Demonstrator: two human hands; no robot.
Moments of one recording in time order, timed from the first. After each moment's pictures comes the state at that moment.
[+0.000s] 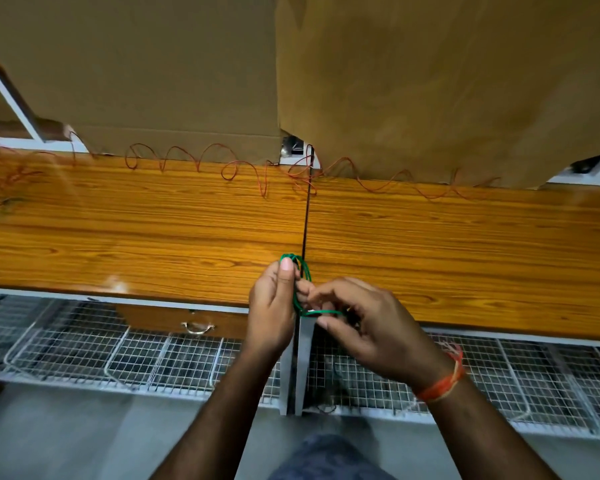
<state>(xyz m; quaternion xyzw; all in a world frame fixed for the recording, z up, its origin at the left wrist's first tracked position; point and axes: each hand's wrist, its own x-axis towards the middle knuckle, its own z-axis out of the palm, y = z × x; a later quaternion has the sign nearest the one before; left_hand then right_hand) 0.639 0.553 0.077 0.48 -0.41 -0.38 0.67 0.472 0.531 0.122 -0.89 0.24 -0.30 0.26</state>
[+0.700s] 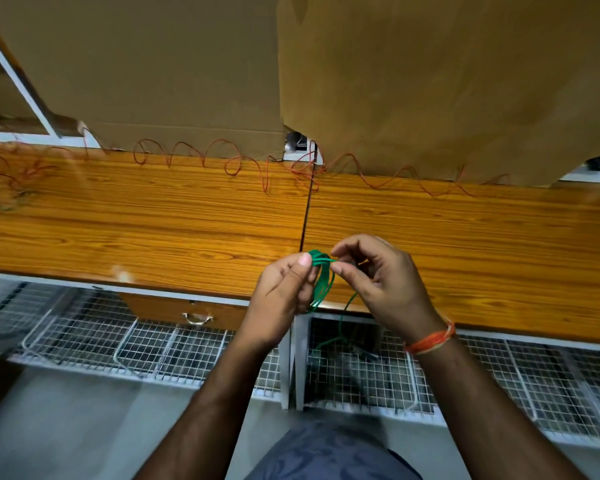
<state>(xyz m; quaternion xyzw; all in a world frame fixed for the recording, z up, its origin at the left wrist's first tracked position) 0.625 0.555 0.093 0.43 -0.47 -0.47 0.62 0.457 0.487 0.120 -0.80 0.29 -0.42 0.30</state>
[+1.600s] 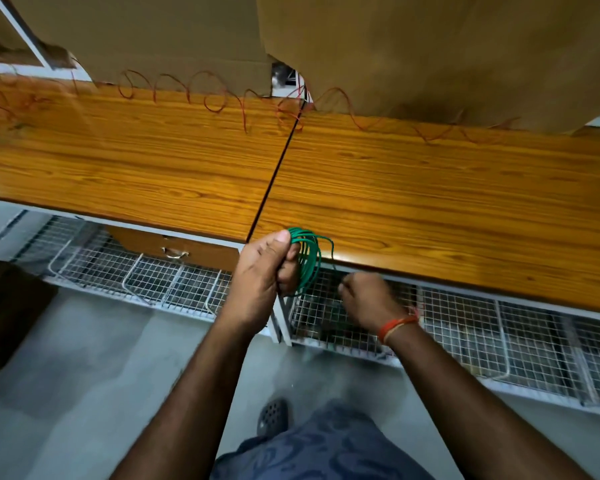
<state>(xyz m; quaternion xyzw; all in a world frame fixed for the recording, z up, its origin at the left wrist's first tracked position) 0.512 0.577 0.083 0.46 -0.36 -0.49 0.65 0.355 0.480 0.015 -0.83 0.47 0.02 0.30</state>
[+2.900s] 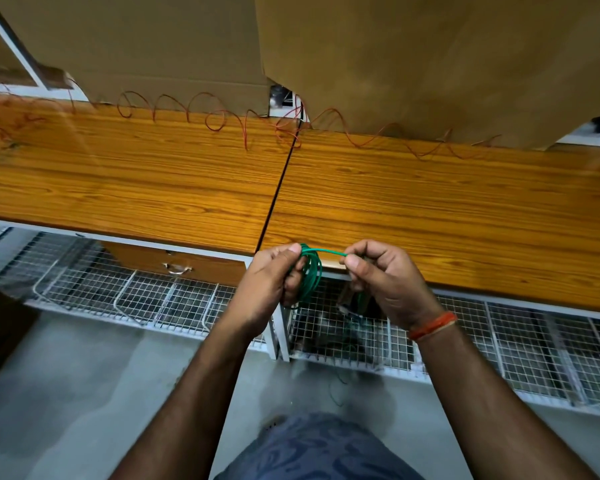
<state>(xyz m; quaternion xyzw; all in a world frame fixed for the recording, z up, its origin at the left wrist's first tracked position) 0.544 0.582 0.087 0.50 -0.39 -0.53 0.56 0.355 0.487 0.062 -0.62 0.30 -0.35 0.63</state>
